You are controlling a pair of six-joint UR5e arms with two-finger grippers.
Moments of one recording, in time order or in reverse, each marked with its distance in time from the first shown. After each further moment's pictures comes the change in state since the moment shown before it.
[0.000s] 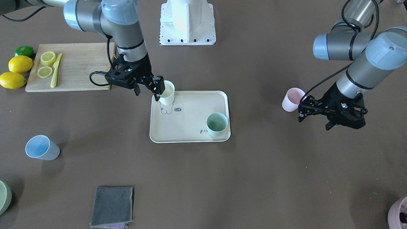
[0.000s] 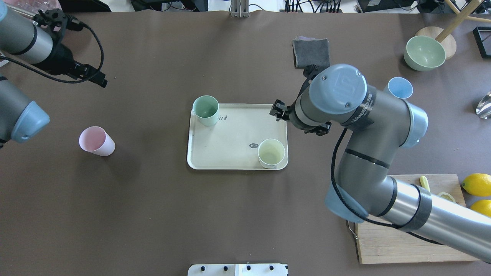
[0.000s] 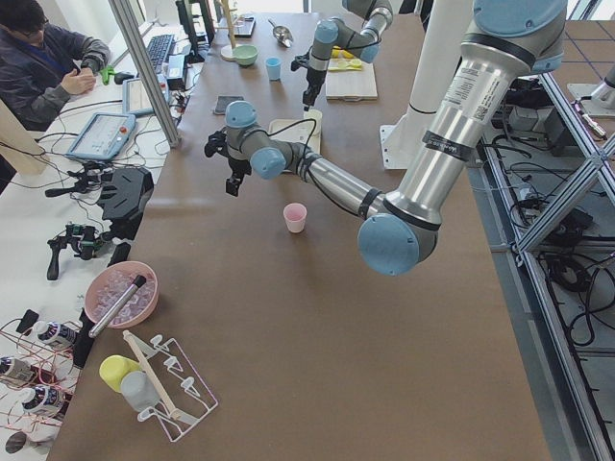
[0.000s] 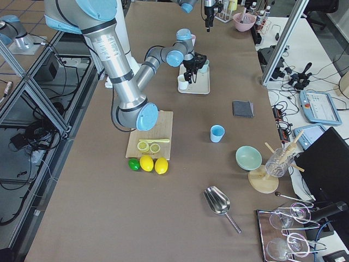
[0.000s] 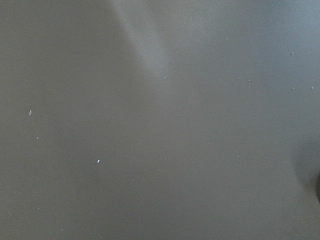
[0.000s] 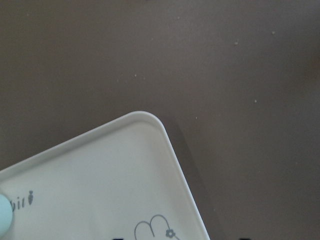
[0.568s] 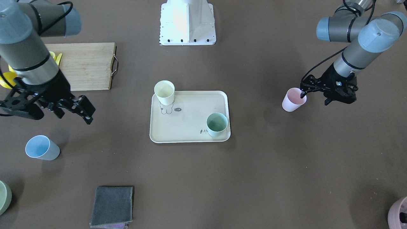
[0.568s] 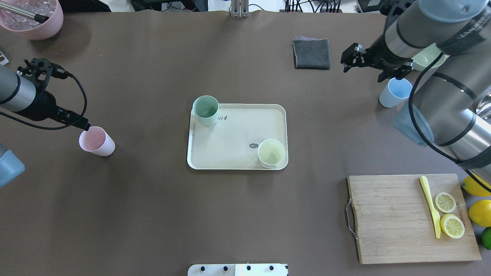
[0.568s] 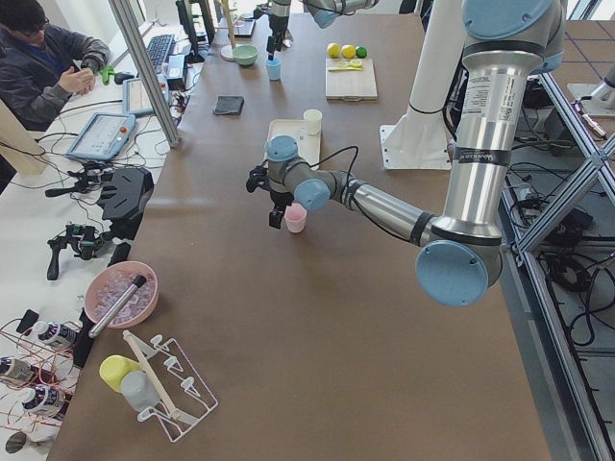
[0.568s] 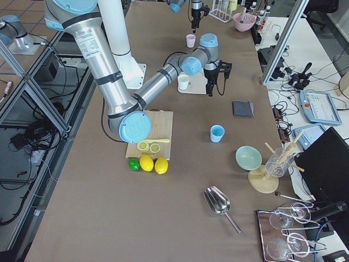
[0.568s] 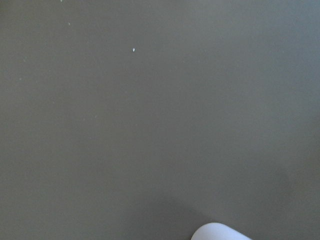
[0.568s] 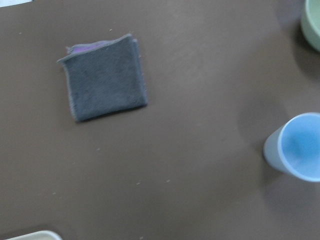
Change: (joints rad) left arm 0.118 0.196 -0.126 -0.016 0.028 -0.037; right arm 0.352 -0.132 -0.012 -0.003 0.231 -0.450
